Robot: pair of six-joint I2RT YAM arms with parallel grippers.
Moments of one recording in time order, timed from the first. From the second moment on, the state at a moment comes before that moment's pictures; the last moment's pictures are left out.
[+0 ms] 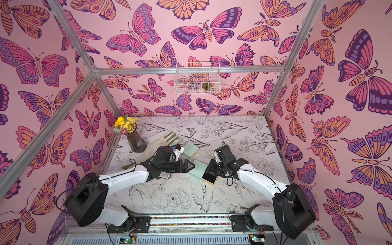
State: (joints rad) left arm -0.66 1.51 0.77 0.05 0.47 -0.65; right arm 0.52 1.29 0.73 -0.41 -0.35 0.87
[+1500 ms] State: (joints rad) left arm -0.73 1.78 0.93 0.12 0.51 -0.61; right arm 0.51 1.38 0.71 -0.32 -0.26 0.96
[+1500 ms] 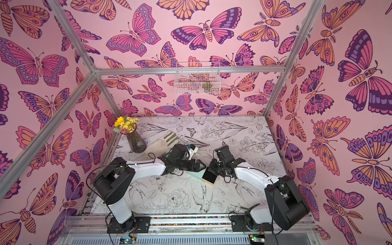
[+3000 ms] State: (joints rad) left arm -0.73 1.79 0.95 0.13 0.53 -0.61; right arm 0.51 1.49 0.68 -0.22 -0.23 1.07
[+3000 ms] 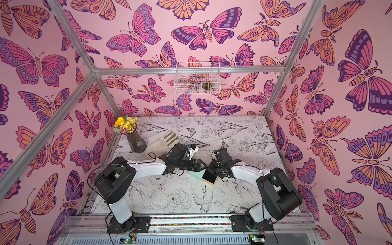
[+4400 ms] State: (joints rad) left arm -0.75 1.80 0.96 0.10 0.51 -0.59; right arm 0.51 1.40 0.66 -0.30 -0.18 1.03
